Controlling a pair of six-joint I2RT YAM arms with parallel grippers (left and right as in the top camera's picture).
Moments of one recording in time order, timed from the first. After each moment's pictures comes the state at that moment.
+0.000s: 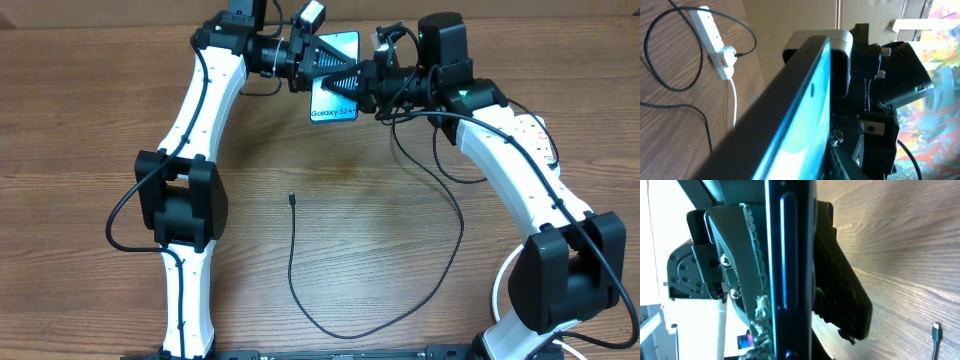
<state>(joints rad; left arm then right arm) -0.20 2.36 2.24 -0.90 1.55 -0.43 0.27 1.82 1.52 -0.30 -0.96 0.95</state>
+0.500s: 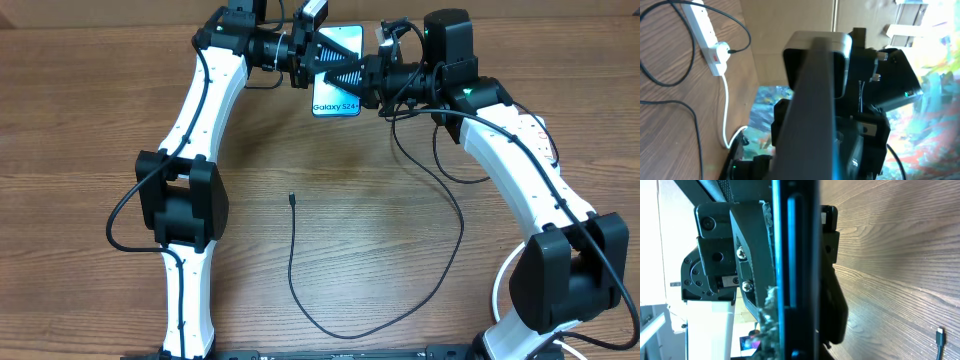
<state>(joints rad) -0.20 2.36 2.24 -0.79 1.56 -0.60 0.26 1.82 1.52 -0.29 -0.97 0.97</state>
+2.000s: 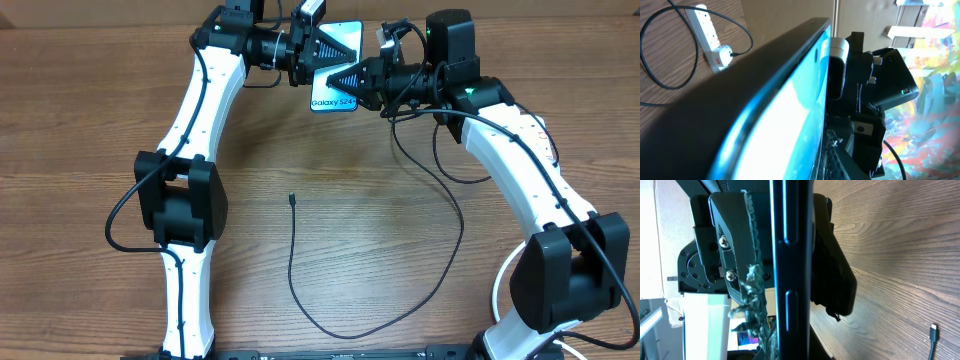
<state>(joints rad) -0.20 2.36 2.24 -0.79 1.56 -0.60 0.25 1.82 1.52 -0.29 -1.00 0.93</state>
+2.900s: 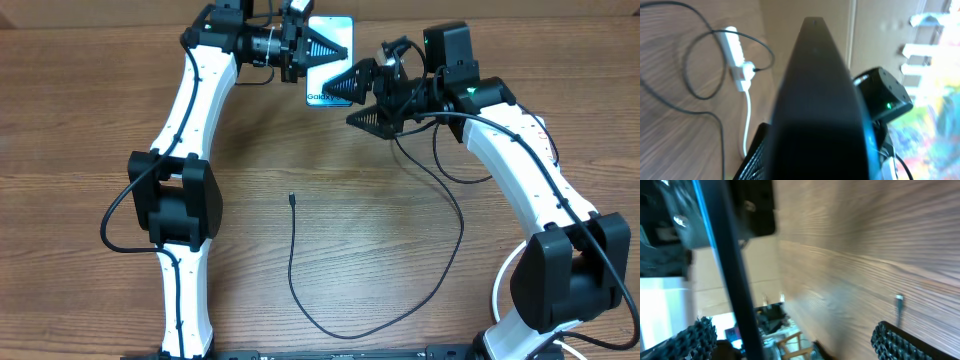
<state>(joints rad) -0.16 2.36 2.24 -0.78 1.44 -0.61 0.25 1.82 1.52 -0.57 -0.96 0.74</state>
